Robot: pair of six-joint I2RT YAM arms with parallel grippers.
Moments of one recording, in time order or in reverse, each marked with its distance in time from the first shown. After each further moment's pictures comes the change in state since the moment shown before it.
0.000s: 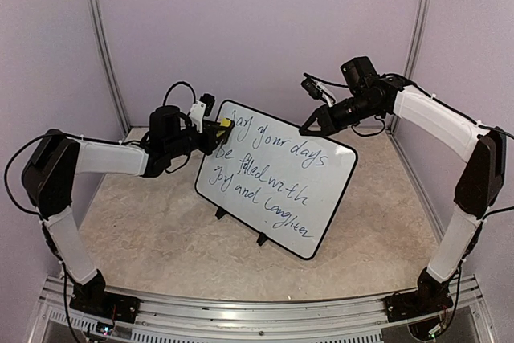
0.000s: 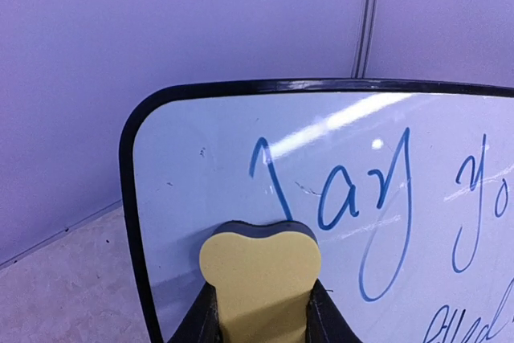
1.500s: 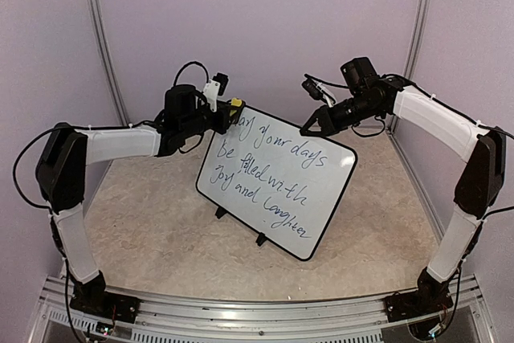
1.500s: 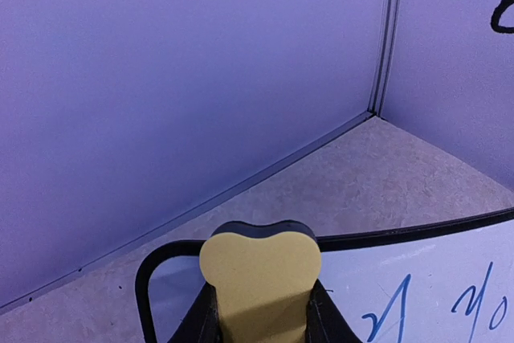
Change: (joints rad) left arm -0.055 0.095 0.282 -0.164 -0.106 0.003; right arm -0.001 0.000 -0.004 0.000 0.019 0.019
